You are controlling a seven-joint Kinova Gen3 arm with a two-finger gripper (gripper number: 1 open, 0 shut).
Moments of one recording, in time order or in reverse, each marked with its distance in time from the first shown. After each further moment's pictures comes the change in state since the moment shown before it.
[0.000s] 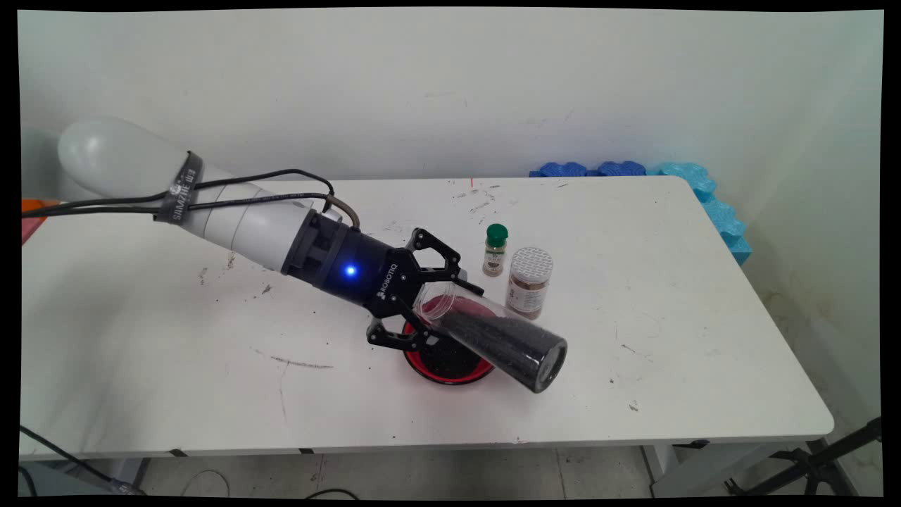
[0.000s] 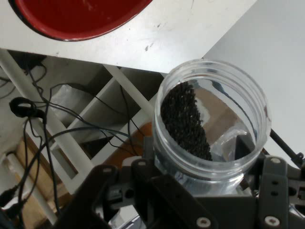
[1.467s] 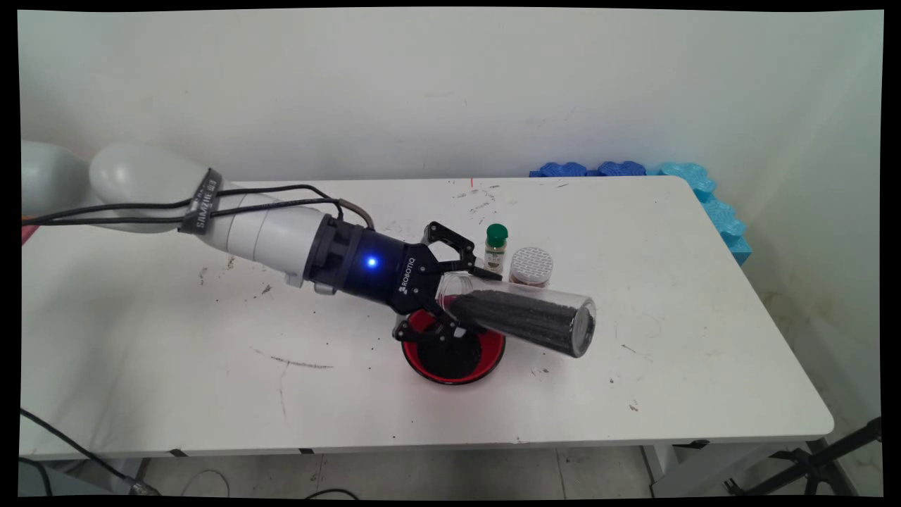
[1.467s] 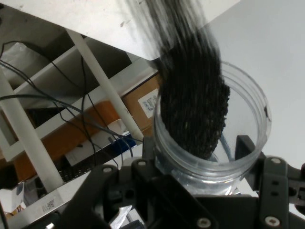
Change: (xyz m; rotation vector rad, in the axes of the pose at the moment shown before) arm 0.012 -0.005 0.020 -0.094 -0.070 -0.225
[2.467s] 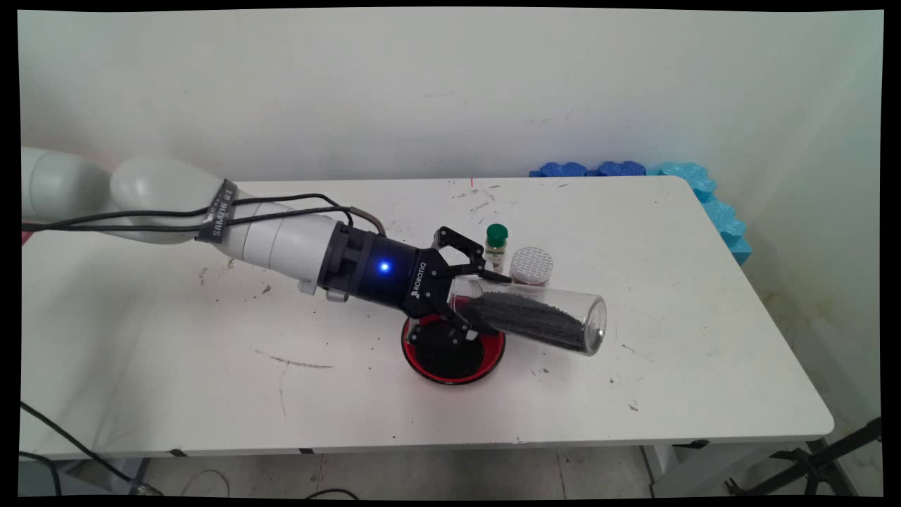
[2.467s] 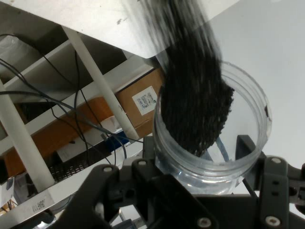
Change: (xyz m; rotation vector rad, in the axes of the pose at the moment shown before) arm 0.007 -0.003 0.015 -0.015 -0.016 -0.030
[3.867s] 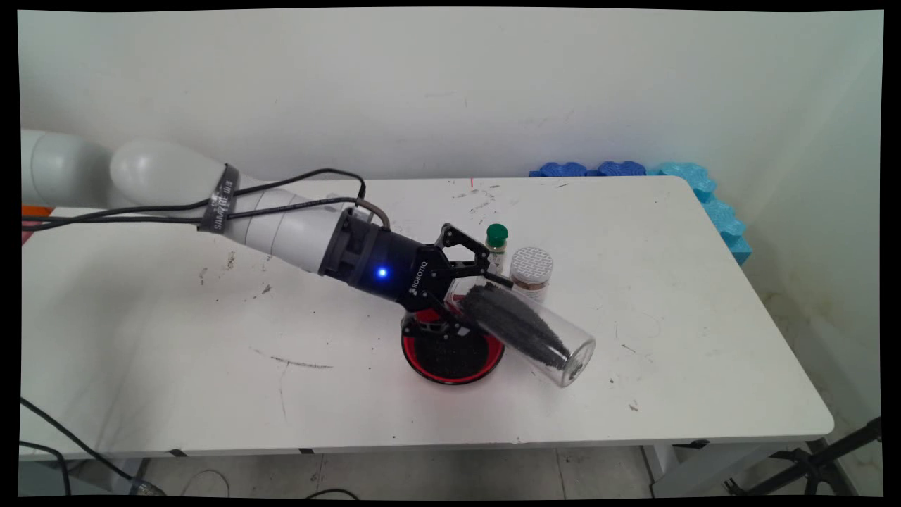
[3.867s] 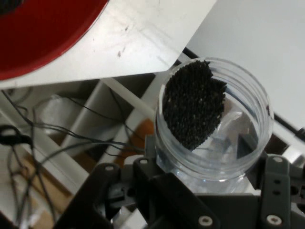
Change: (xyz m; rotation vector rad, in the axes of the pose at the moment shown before) arm -0.009 0.015 -0.001 0.068 0.038 0.429
